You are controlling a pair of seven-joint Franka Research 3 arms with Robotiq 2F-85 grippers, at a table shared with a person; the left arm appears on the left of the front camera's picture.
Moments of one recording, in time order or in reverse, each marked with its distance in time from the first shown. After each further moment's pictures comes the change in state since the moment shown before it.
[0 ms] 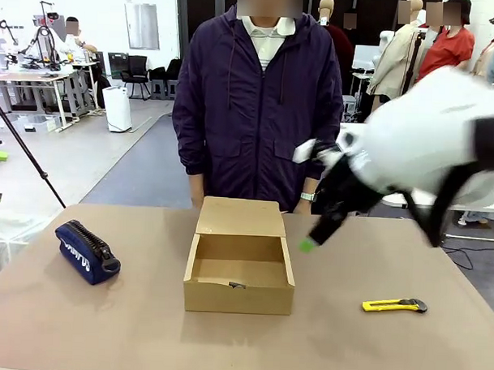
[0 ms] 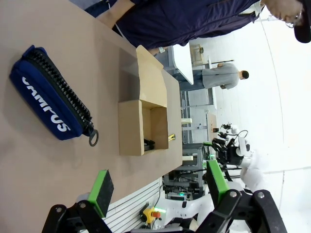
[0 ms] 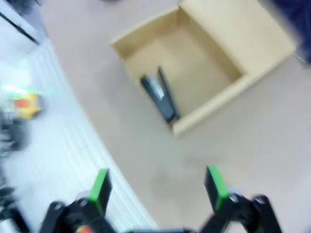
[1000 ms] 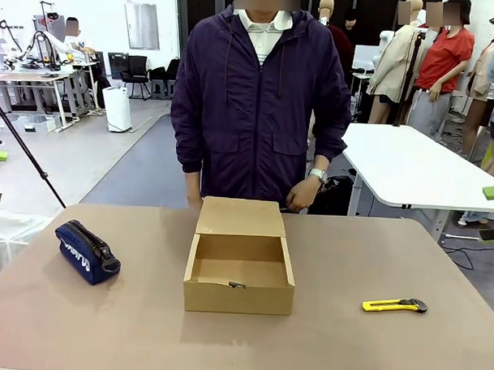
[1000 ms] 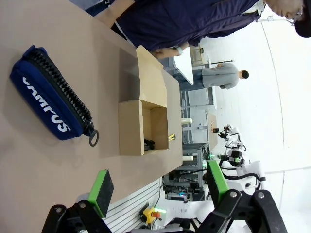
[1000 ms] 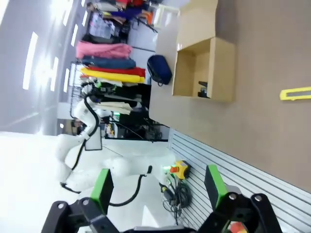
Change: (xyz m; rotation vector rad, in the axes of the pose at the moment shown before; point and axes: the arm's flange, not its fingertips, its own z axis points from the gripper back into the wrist) left arm 0.000 0.000 0.000 0.000 0.000 0.000; right arm -0.232 -0.111 0.137 0.615 -0.466 -0.956
